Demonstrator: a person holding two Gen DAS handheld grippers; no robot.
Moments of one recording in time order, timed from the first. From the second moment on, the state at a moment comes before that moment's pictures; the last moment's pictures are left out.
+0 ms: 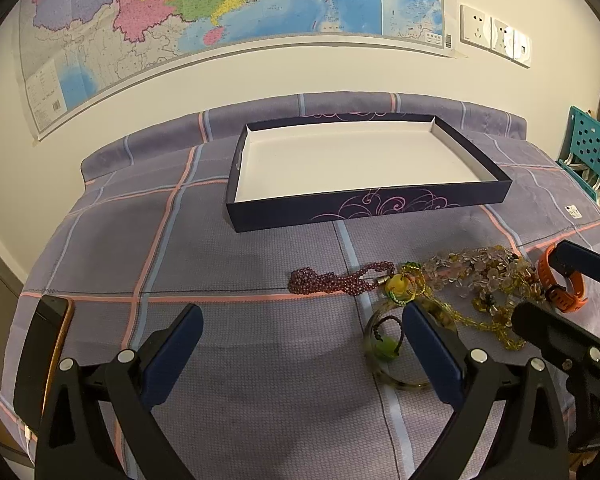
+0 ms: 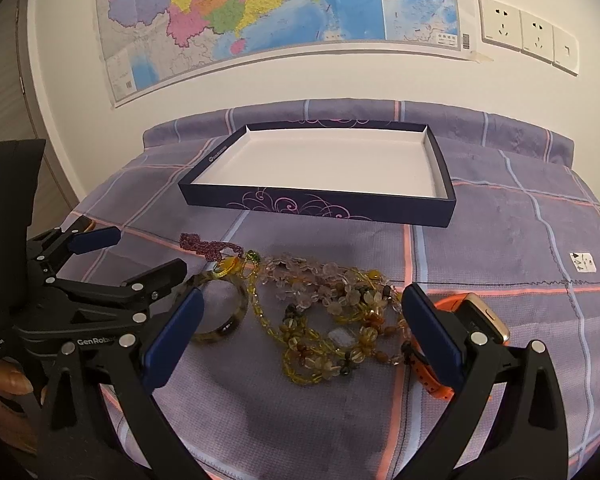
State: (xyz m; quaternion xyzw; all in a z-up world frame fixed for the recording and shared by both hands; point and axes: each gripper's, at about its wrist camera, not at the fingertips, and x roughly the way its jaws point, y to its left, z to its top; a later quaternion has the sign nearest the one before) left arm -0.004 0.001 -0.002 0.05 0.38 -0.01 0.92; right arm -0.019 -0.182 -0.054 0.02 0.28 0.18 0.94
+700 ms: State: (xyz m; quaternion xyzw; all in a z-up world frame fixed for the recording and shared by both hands) left arm -0.002 0.000 0.001 0.05 0.38 -0.01 0.92; right arm -0.017 -0.185 -0.053 0.02 0.28 0.19 0.94
